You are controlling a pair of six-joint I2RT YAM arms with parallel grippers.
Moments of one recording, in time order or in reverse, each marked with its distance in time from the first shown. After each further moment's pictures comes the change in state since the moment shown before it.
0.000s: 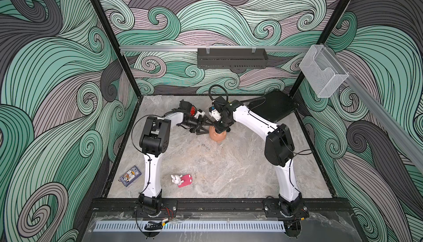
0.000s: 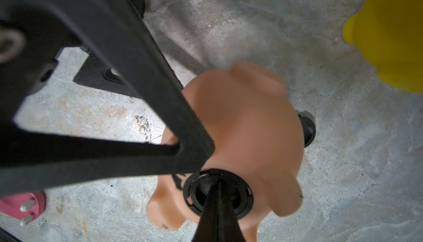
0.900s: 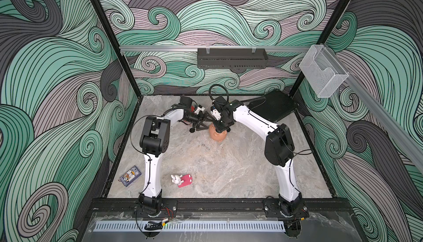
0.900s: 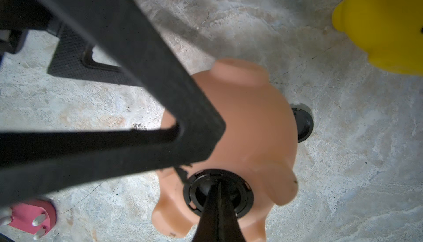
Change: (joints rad) left arm -0.003 0.000 0.111 -0.061 -0.083 -0.020; right arm 0.005 -0.001 0.002 0.000 0.005 0.078
